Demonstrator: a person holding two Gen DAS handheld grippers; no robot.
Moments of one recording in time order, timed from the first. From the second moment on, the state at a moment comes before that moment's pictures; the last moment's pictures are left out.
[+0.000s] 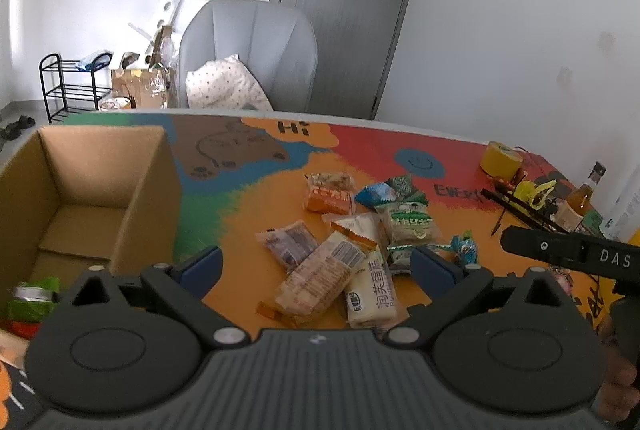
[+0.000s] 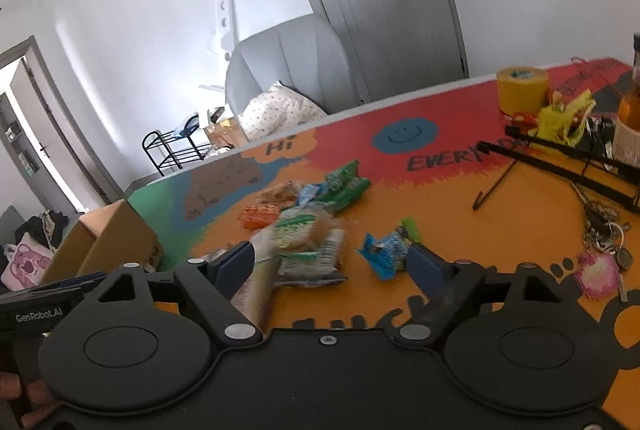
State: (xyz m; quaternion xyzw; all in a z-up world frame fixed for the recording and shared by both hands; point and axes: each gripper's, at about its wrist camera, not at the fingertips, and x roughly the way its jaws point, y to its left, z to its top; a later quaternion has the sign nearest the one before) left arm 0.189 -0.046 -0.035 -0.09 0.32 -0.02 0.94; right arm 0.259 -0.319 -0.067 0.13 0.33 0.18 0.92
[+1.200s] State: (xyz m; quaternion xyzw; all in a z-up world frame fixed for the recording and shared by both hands) left arm 0.251 -0.046 -0.104 -0.11 0.38 -0.02 0.92; right arm 0.320 -0.302 -0.124 0.09 0.36 0.14 0.92
